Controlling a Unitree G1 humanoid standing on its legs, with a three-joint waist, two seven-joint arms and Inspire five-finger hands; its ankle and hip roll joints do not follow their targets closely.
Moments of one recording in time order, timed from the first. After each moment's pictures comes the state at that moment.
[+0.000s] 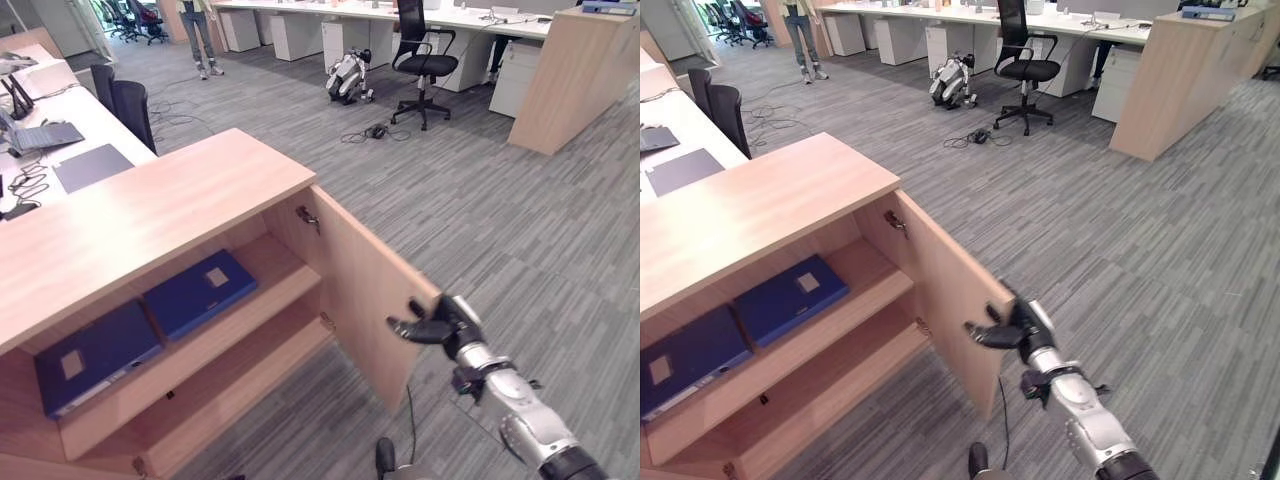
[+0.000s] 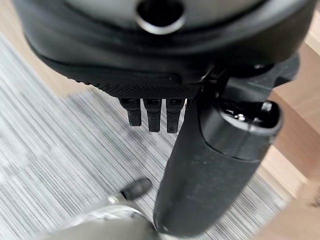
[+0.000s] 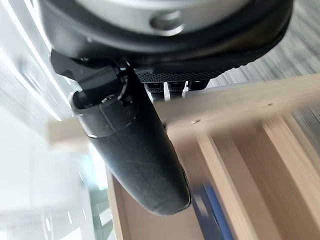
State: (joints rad) left arm -0.01 0.19 -0.04 1.28 -0.03 0.02 0.11; right arm -0.07 -0.47 0.61 0.14 0.69 -0.05 0.00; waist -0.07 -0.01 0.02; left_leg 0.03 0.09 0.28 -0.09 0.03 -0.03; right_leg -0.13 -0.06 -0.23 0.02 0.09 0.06
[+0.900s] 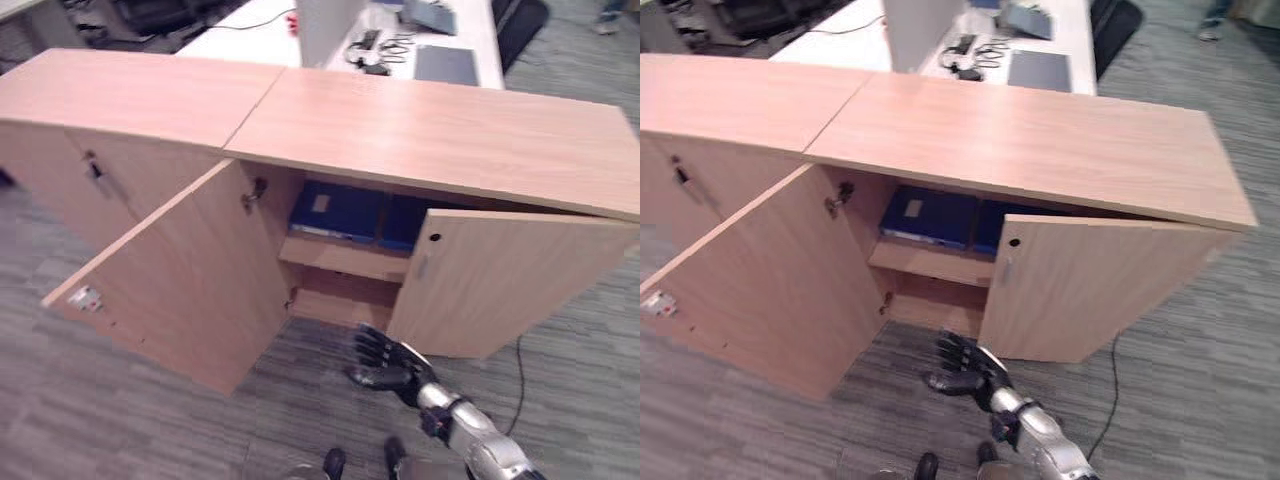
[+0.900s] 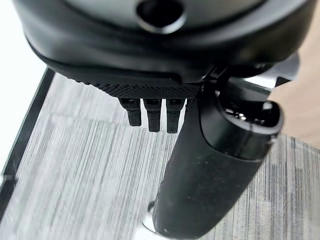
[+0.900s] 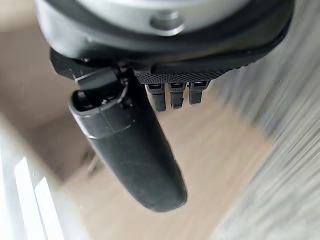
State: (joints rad) left arm 0.07 0.22 -0.12 1.33 -0.08 -0.02 0.10; right arm 0.07 -0.37 0.45 0.50 0.68 -0.06 0.19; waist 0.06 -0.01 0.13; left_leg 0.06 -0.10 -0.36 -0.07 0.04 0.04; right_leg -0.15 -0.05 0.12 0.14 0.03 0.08
